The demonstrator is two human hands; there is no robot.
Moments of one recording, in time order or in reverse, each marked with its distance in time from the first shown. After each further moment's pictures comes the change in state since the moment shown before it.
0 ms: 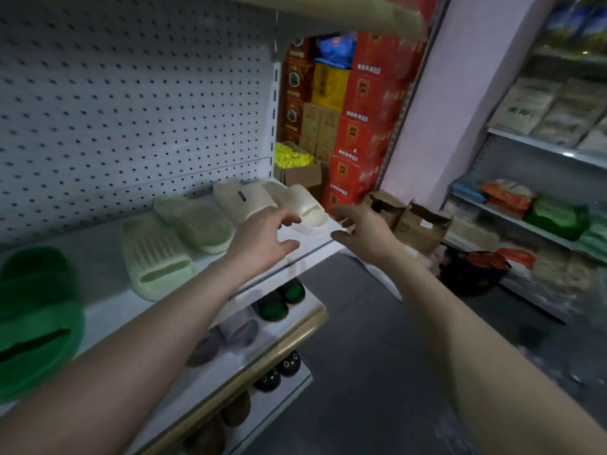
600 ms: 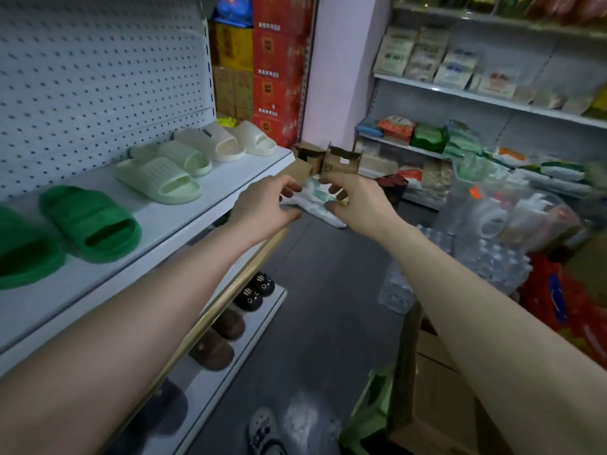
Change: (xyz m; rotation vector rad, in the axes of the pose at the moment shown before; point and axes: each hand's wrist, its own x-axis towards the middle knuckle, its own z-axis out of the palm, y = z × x) left_hand -0.257 0.078 -0.094 -0.133 -0.210 0.227; right_hand -0.300 -0.189 -0.013 -0.172 0.177 0.302
